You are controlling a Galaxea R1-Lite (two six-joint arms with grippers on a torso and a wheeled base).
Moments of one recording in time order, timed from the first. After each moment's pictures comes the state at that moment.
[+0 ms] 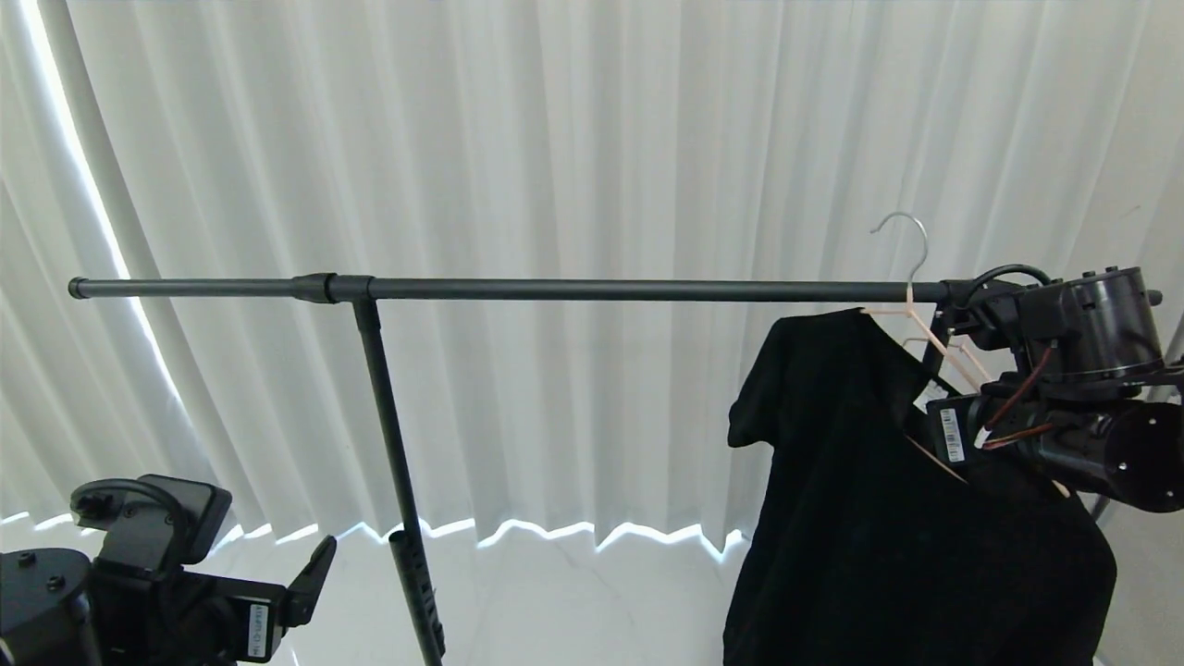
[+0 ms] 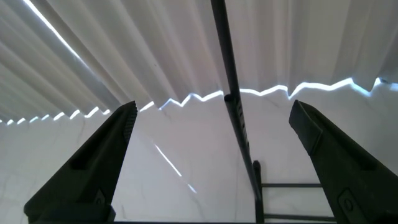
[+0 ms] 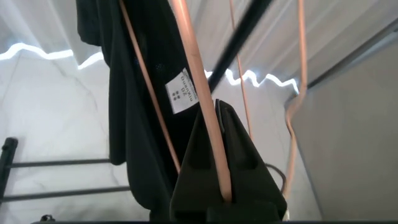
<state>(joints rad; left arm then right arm) -0.33 1.33 0.00 -0.97 0.44 0.19 0.48 1.54 -0.88 -0.08 -0.52 0.10</state>
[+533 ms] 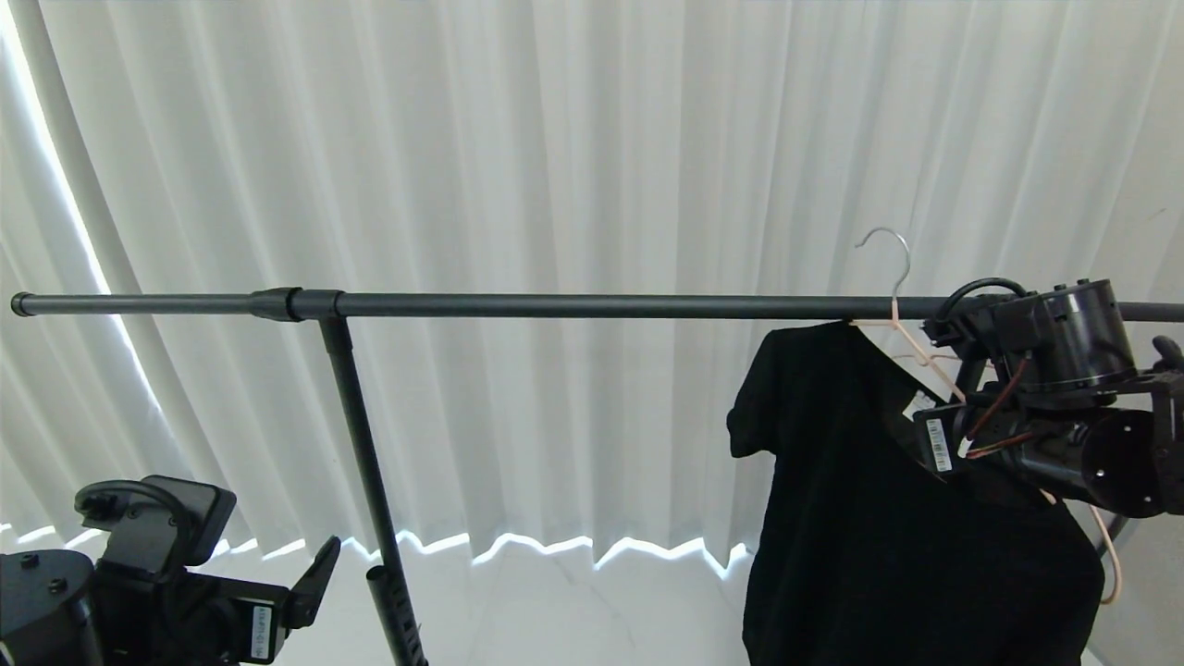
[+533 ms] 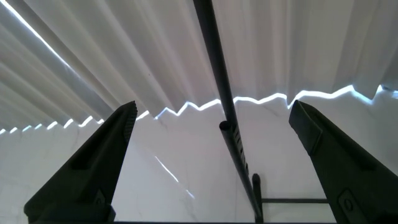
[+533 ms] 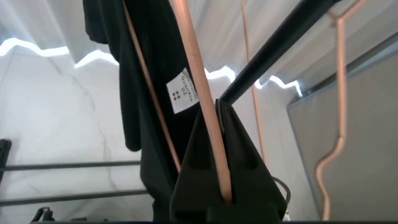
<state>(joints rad) -0.34 1.33 0.00 -0.97 0.44 0.20 0.49 1.58 -0.87 -0.08 -0.52 0.10</state>
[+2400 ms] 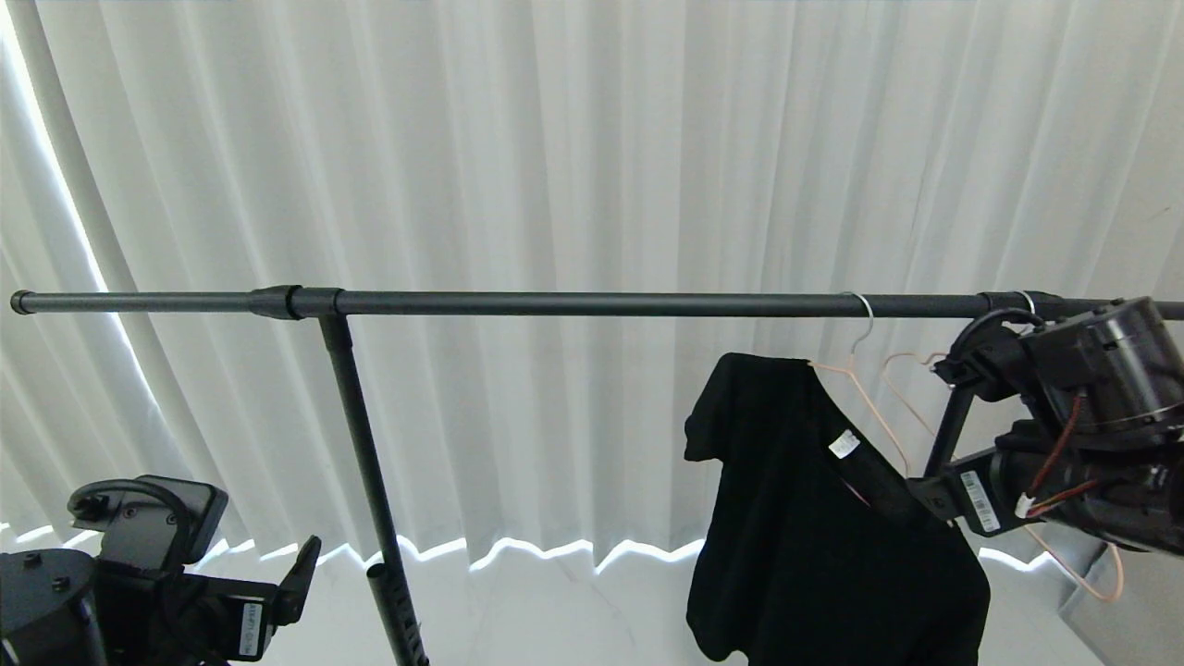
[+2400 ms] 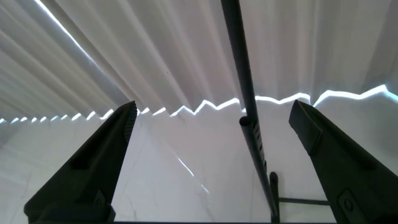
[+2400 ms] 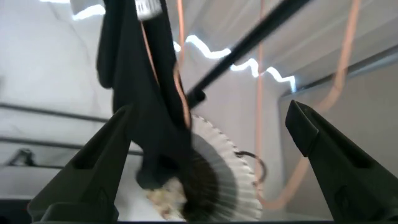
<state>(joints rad) -0.33 1.34 0.00 -0.97 0.53 0.22 0.57 1.44 -0.85 0.16 -0.50 0.05</state>
